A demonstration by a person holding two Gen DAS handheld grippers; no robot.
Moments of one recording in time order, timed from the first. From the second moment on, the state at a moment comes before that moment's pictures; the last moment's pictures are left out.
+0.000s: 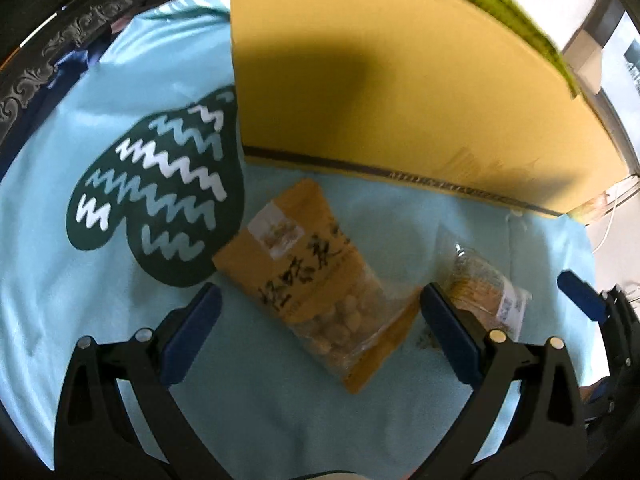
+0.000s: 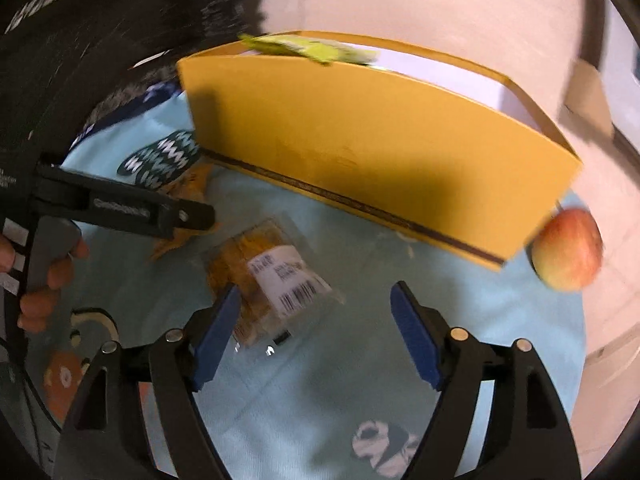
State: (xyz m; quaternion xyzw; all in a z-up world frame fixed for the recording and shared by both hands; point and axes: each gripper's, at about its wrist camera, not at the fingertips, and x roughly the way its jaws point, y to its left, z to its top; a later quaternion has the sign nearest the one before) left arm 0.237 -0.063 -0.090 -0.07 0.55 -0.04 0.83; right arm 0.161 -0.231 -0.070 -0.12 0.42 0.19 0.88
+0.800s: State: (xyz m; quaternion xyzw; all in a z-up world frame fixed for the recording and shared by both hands) left arm 0.224 -0.054 -0.079 -0.06 0.54 0.03 0.84; right arm 0.148 -0.215 -0.079 -0.13 0.43 0.21 0.87
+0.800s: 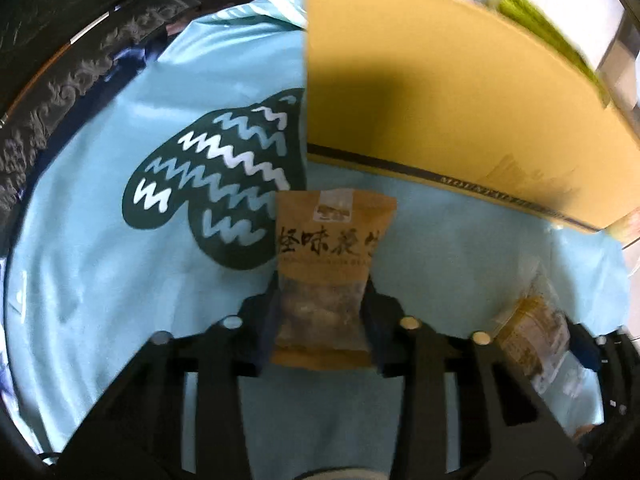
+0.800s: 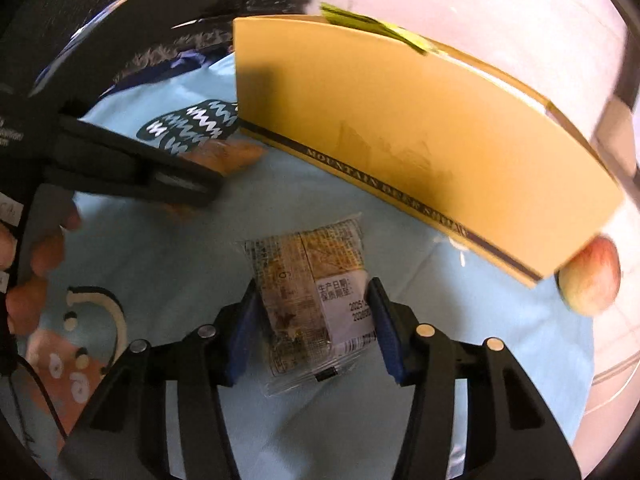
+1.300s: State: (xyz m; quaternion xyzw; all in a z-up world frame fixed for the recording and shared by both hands) left arm 0.177 -0.053 0.013 -0.01 0.46 -0.02 0.89; right arm 0.123 -0.252 -0.003 -0.02 0.37 0.16 0.92
